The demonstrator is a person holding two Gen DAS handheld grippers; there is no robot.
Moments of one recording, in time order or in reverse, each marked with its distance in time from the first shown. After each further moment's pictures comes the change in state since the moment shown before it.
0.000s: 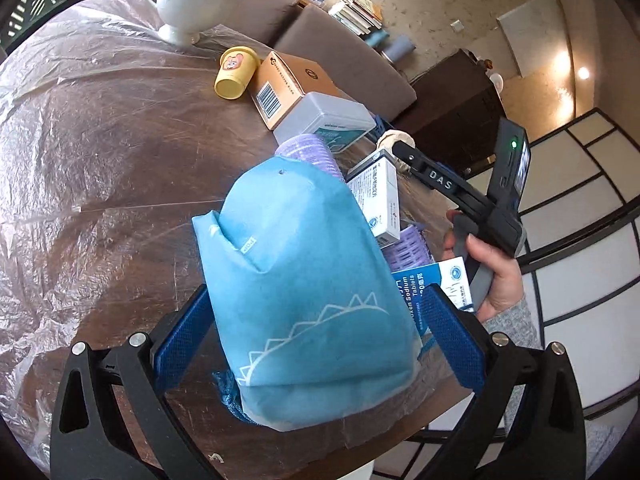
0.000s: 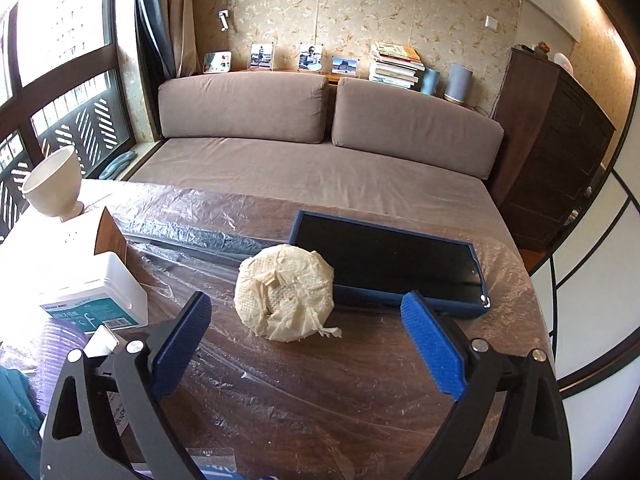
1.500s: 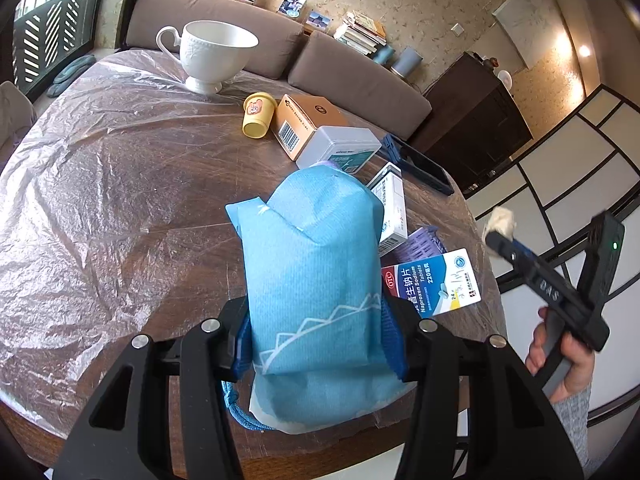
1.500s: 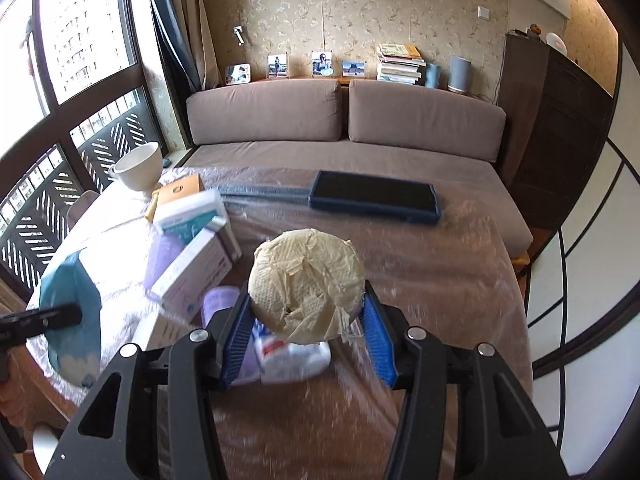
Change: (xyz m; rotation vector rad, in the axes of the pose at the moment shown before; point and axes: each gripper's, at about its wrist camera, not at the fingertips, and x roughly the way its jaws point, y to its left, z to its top) left arm -0.031 -0.005 -0.013 0.085 -0.099 0.132; right arm -0.148 -0.015 -0.091 0.085 -0.001 0.126
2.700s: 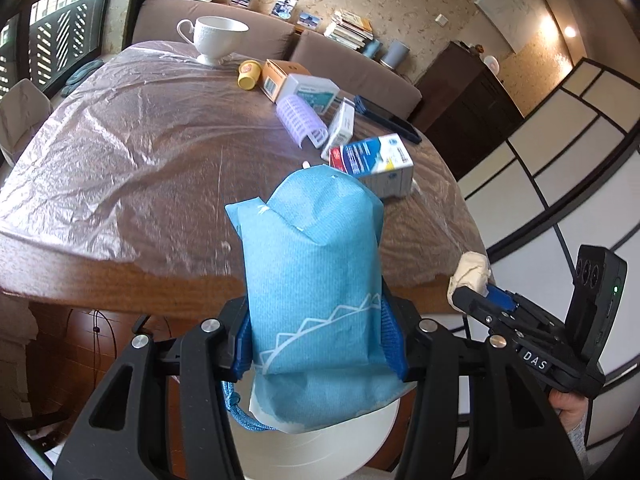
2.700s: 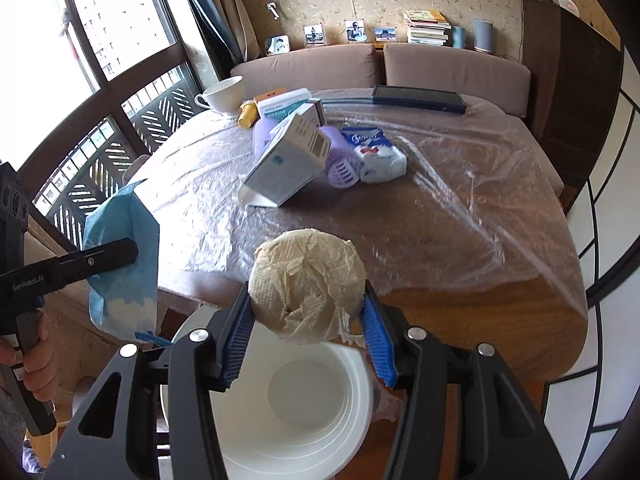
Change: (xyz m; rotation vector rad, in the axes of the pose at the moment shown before) left arm -0.063 -0.042 -0.114 0.054 -0.001 0.031; right arm -0.093 0.046 -0.139 0.042 0.106 0.163
